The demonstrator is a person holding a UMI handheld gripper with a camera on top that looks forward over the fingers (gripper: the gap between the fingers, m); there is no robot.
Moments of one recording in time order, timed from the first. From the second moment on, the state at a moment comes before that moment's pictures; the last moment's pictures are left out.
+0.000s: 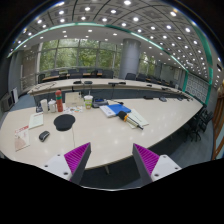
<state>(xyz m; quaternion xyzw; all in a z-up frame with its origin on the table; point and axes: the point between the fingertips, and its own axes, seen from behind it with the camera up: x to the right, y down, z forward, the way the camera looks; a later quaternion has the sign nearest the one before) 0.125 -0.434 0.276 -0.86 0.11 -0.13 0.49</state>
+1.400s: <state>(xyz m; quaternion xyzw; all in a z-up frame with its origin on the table) -0.295 -0.057 -0.012 -0.91 -0.01 0.01 0.42</state>
